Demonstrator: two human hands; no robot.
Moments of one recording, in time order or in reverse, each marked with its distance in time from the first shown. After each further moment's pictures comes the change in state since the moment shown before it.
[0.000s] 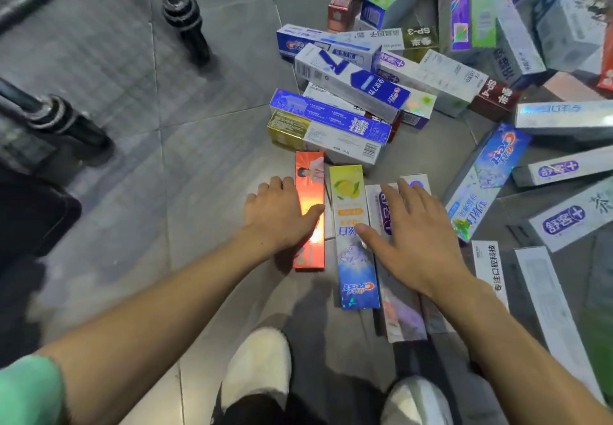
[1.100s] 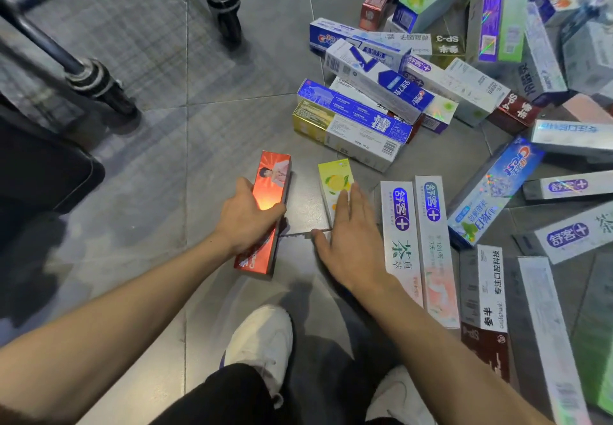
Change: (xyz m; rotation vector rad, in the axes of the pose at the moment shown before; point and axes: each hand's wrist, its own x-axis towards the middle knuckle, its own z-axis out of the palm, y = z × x) left_hand -0.043 -0.073 0.012 -0.728 0.086 -0.281; right_hand -0.001 -0.088 0.052 0.180 -0.035 -0.069
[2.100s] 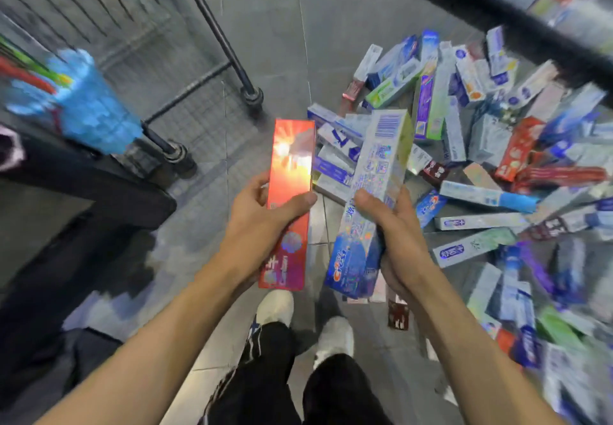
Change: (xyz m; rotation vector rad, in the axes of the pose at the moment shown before) left_hand -0.213 0.256 -0.214 -0.782 -0.037 0.068; right_hand -0.088 -0.094 -0.356 1.515 0.023 0.302
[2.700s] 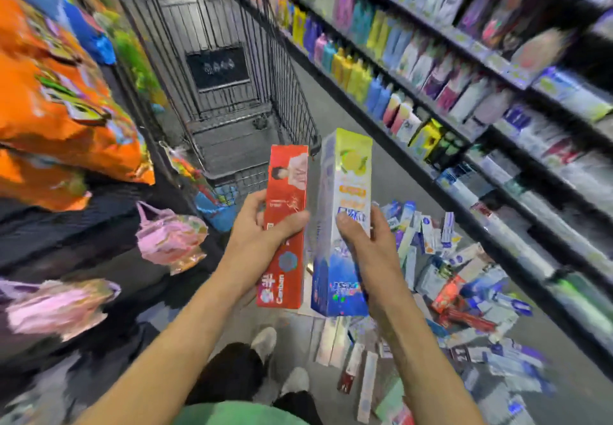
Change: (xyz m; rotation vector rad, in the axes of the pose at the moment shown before) left_hand -0.232 0.432 -0.056 -0.316 0.209 0.136; right_hand -0.235 -0.416 0.189 -0.224 -0.302 -0.160
